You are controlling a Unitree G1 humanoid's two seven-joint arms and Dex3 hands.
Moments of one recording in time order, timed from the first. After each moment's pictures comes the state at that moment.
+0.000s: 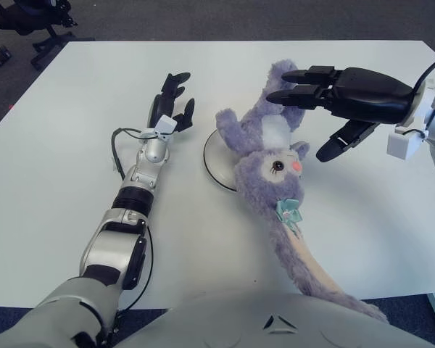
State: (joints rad) left arm -0.54 0.20 -0.04 0.67 0.28 -0.45 0.23; right arm -0.55 -0.83 0.08 -0.16 -0.20 -0.56 0.76
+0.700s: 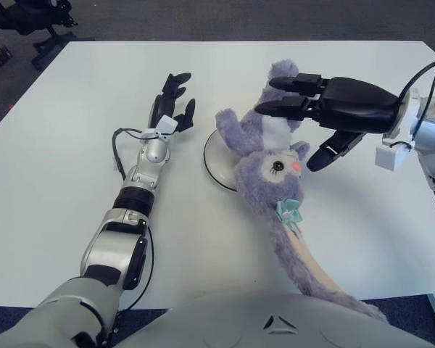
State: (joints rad) left arm -0.54 0.19 -0.04 0.67 0.28 -0.45 0.23; right arm -0.53 -0.80 0.13 -0.21 -0.25 -0.59 0.74
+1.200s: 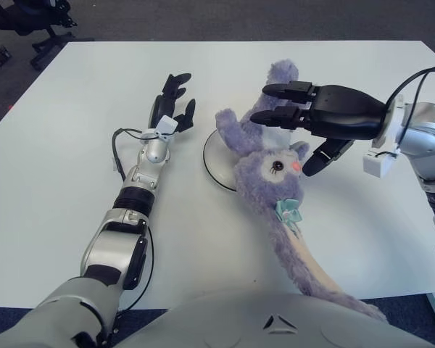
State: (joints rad) left arm -0.54 0.19 -0.04 0.68 0.28 -0.45 0.23; right arm -0.53 -0.75 0.17 -0.06 -0.44 -0.77 0.59
